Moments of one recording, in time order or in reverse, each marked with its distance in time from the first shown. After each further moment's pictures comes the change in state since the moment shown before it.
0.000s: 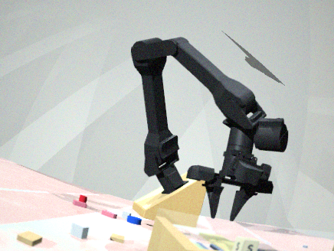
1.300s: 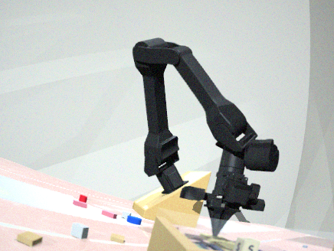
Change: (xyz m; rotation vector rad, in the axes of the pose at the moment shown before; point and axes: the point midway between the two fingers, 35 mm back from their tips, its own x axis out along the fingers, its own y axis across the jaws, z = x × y) arm 0.044 0.004 -0.028 0.063 -0.029 -0.006
